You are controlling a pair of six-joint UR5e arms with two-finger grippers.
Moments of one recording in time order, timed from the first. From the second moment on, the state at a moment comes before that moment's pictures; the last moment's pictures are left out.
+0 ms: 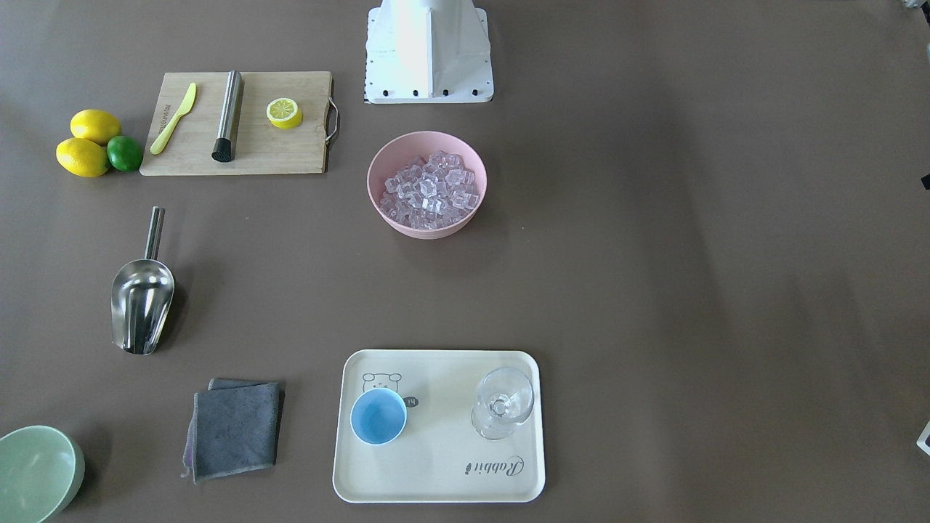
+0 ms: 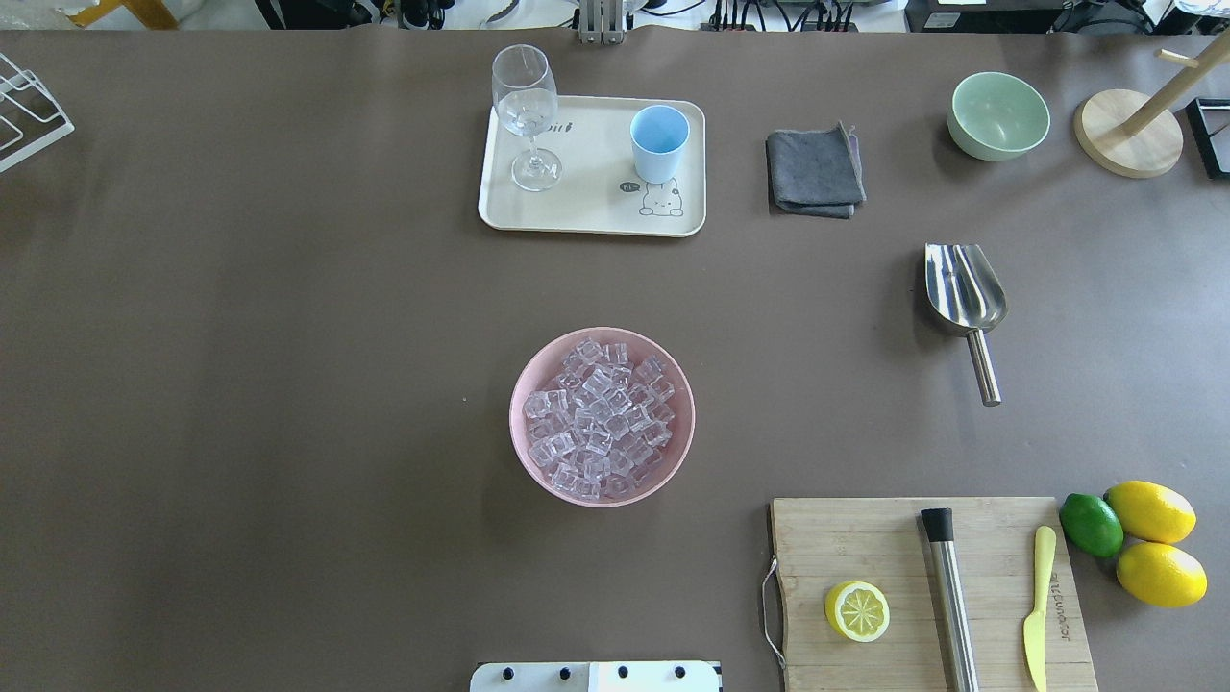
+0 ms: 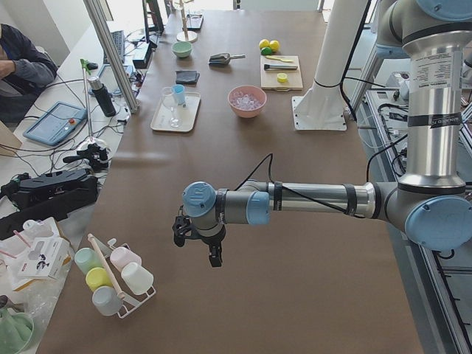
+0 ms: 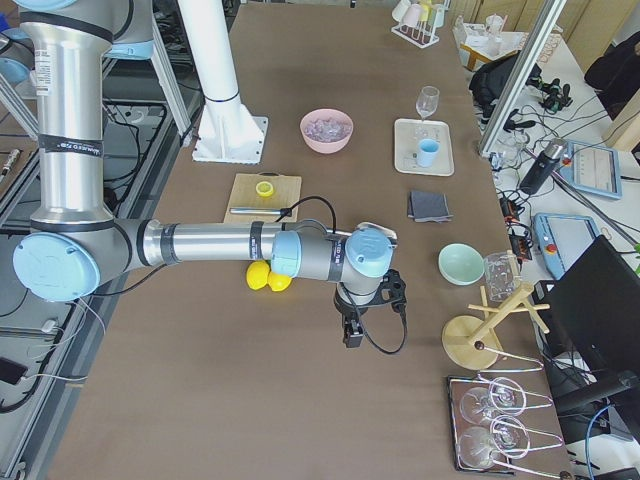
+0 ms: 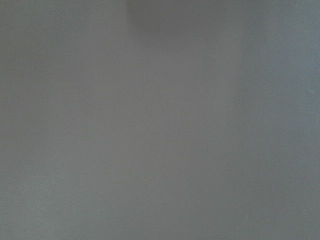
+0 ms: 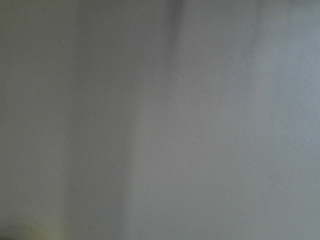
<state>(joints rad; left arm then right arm) -1.50 -1.50 -1.63 -1.55 -2.37 -0.12 1.55 -1.62 1.69 -1.73 2.34 -0.22</state>
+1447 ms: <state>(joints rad) -1.54 -1.50 -1.68 -1.55 -2.37 -0.12 1.48 -1.63 1.76 -1.71 2.35 -0.04</state>
